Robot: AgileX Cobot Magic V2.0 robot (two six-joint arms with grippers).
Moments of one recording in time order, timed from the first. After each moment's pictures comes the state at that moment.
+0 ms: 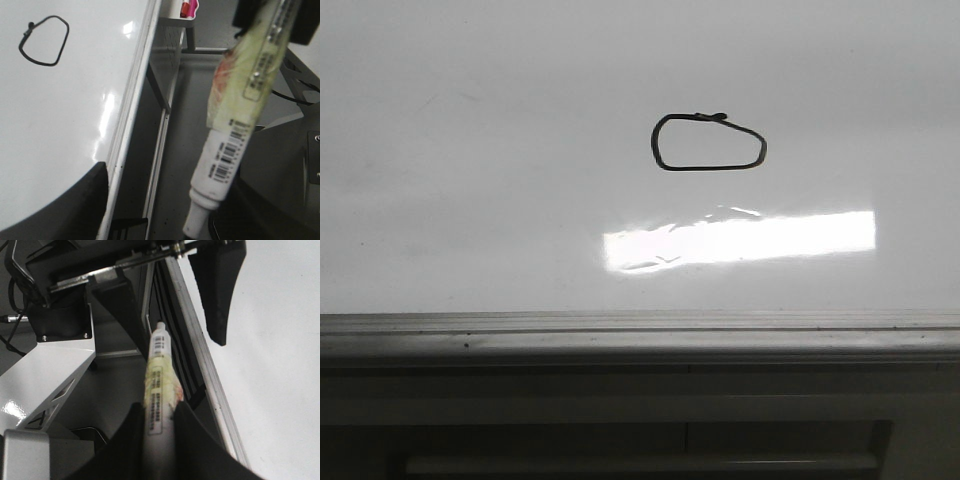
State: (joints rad) left arm -0.85 0.85 -0.89 -0.32 0.97 0.72; right arm 1.39 1.06 -1.07 -0.23 0.70 0.06
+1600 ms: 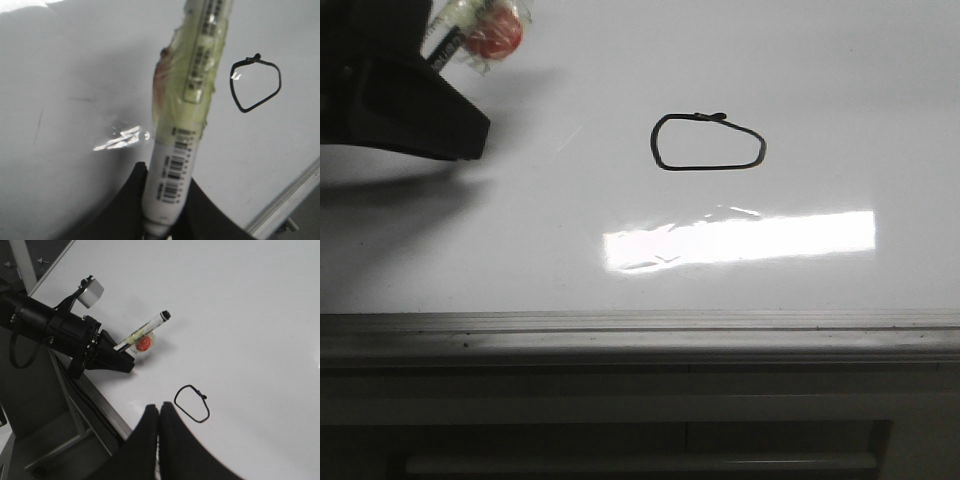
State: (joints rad) left arm -0.72 1.10 -0.60 -0.38 0.11 0.15; right arm 1.40 0.53 -0.95 -0.68 0.94 0.57
